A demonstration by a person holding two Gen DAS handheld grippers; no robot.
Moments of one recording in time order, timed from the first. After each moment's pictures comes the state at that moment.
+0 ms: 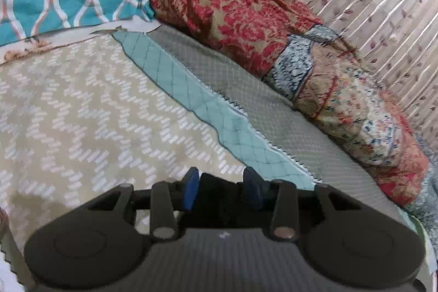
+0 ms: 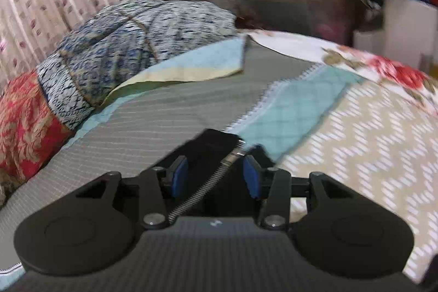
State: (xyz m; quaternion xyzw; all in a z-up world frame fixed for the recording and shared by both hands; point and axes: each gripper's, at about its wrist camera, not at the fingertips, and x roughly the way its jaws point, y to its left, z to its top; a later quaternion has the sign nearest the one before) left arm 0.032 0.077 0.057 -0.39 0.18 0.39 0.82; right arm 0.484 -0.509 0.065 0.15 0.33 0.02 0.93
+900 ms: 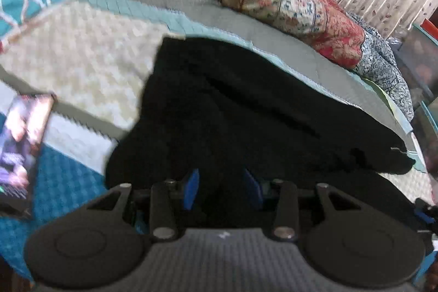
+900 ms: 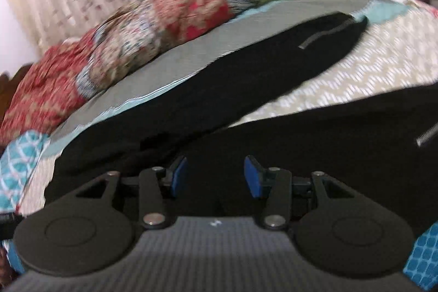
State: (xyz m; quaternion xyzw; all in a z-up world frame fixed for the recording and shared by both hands) left arm -0.073 -0.080 0.084 -0.30 0.34 0.24 0.85; right arm 0.191 -0.443 0.067 0.09 0.38 0.30 0.87
